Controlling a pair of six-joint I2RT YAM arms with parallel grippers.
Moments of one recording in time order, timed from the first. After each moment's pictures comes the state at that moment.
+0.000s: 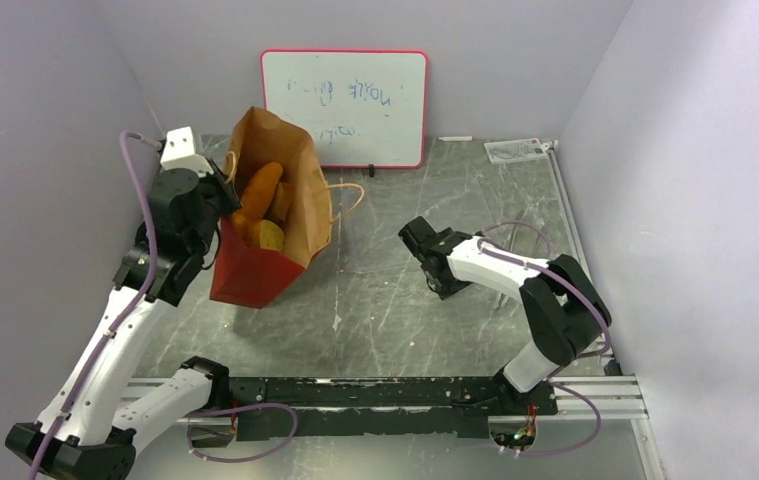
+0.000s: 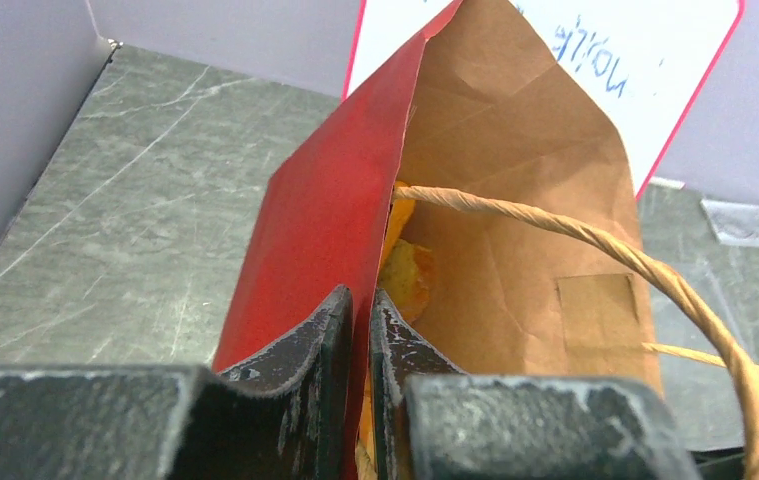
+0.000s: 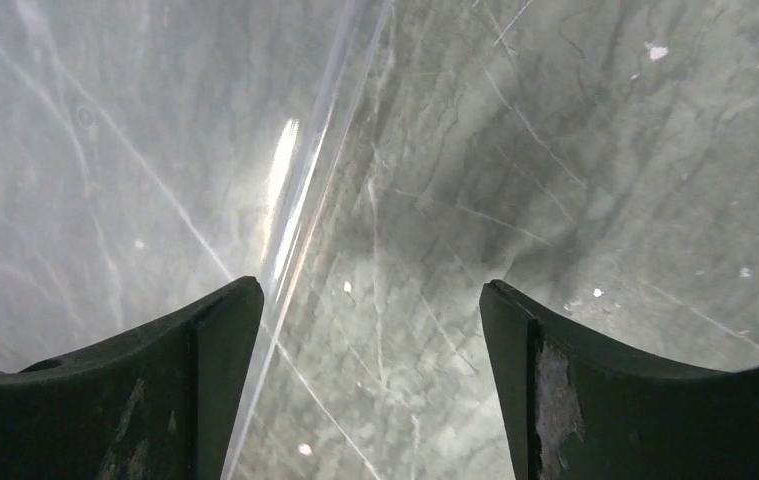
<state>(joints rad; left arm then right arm) -0.35 0.91 1.07 -0.36 -0.40 -0.32 0.64 1.60 0.90 -0.63 0.57 1.69</state>
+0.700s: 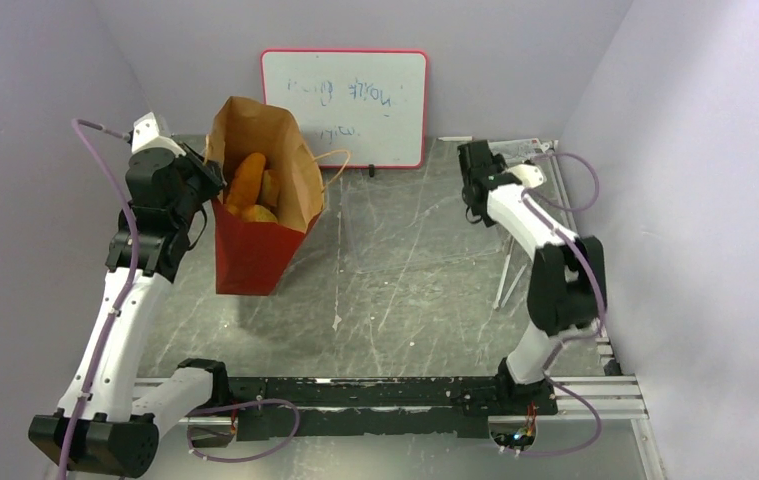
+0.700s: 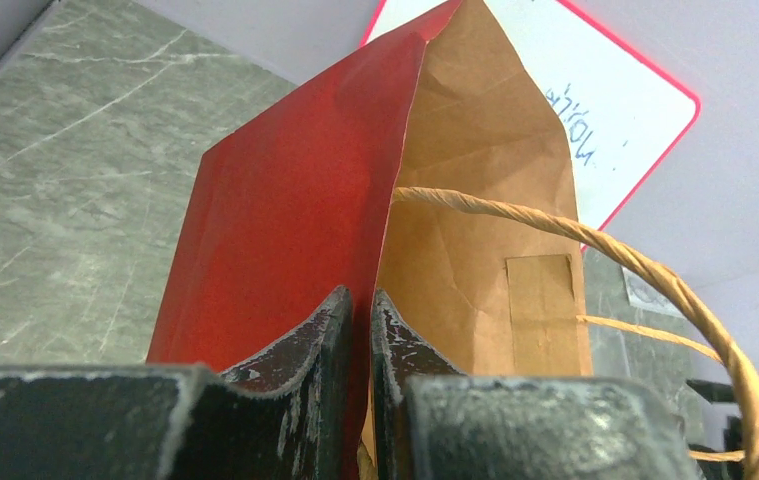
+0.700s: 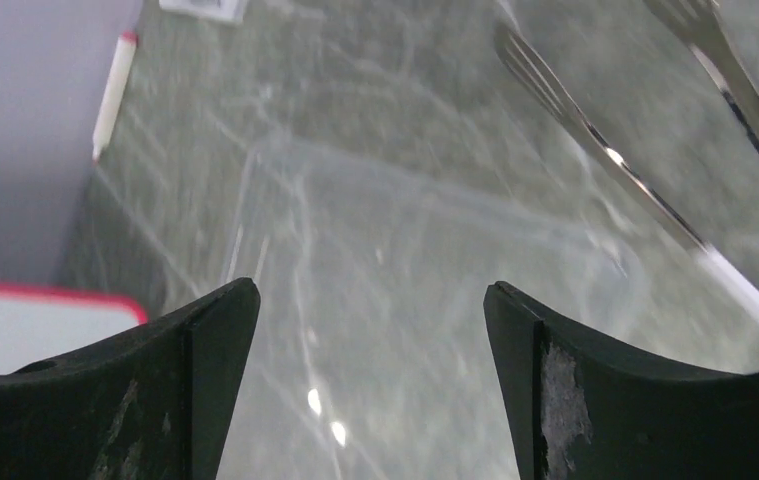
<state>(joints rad) -0.13 1.00 1.15 -0.38 -0.18 -0.54 0.28 1.66 1.26 -0.57 0.73 1.28</state>
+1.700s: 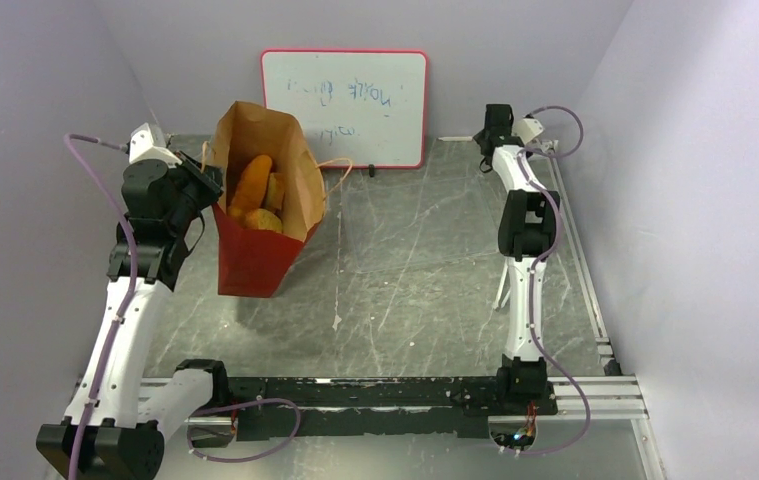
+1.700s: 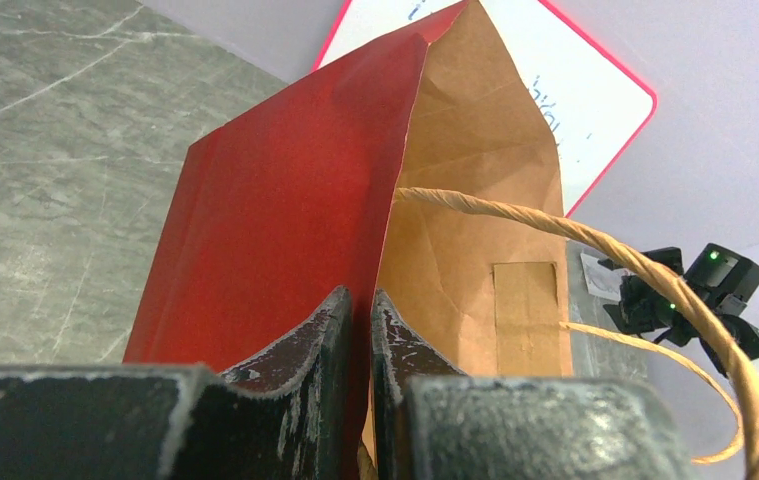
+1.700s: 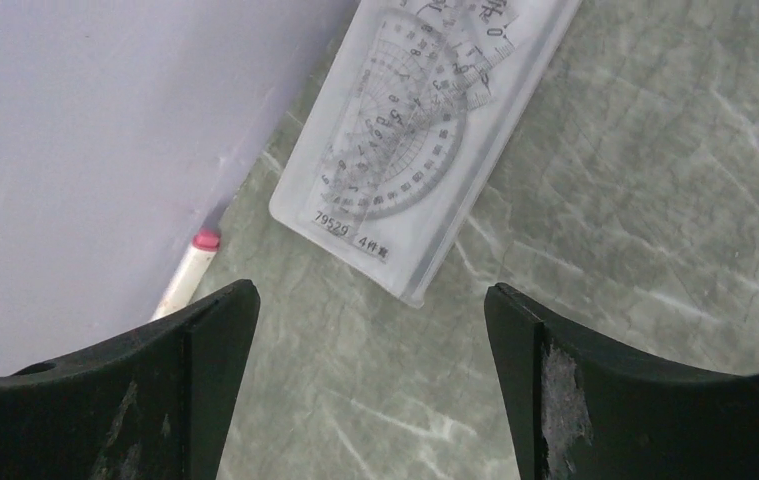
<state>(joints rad) -0.06 0.96 1.05 -0.29 -0.05 -0.61 0.00 2.58 2.27 -0.43 0.48 0.87</state>
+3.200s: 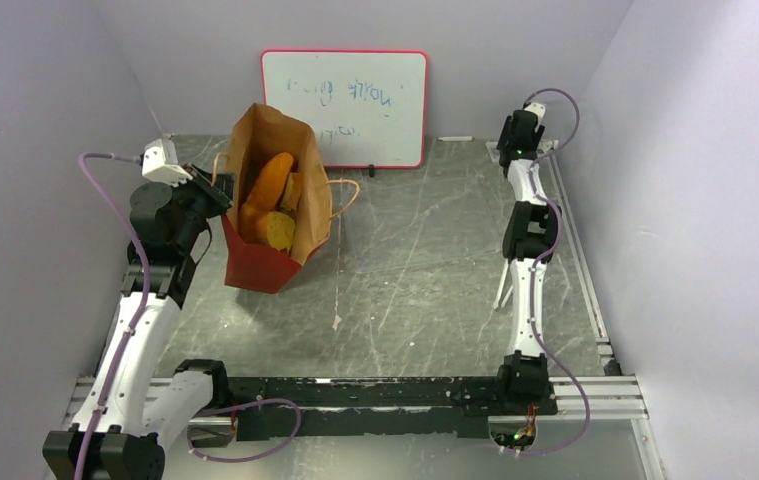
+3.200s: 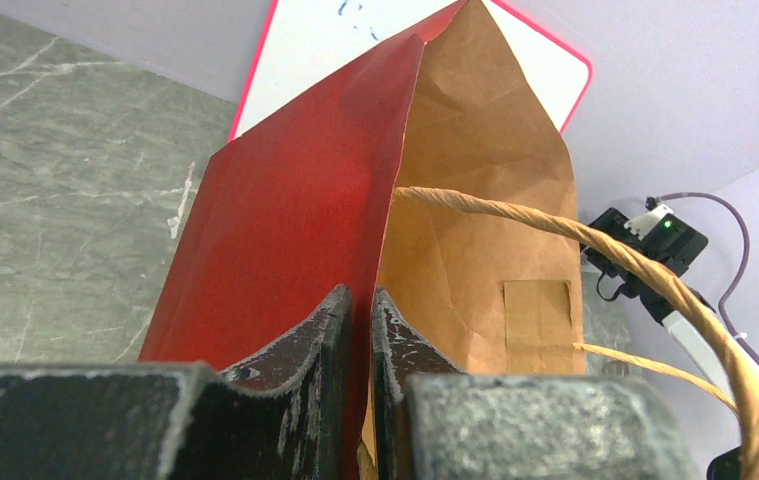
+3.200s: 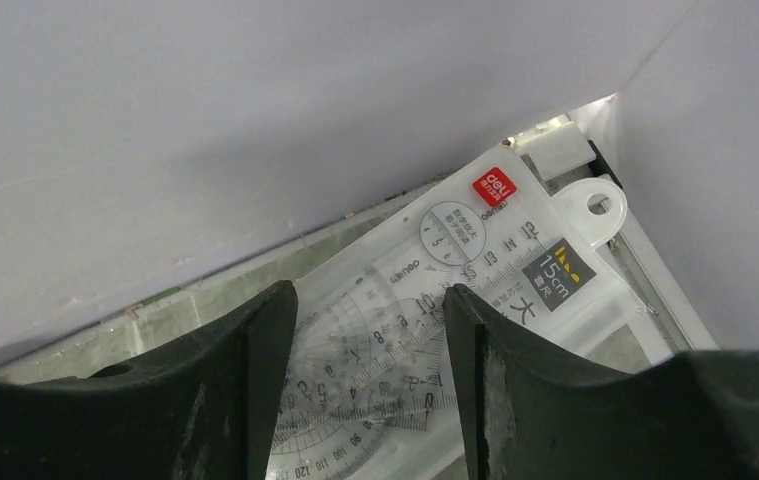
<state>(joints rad) -0.05 0.88 0.85 -0.04 0.07 -0.55 -0.13 2.91 2.62 -0.11 0.30 0.09</state>
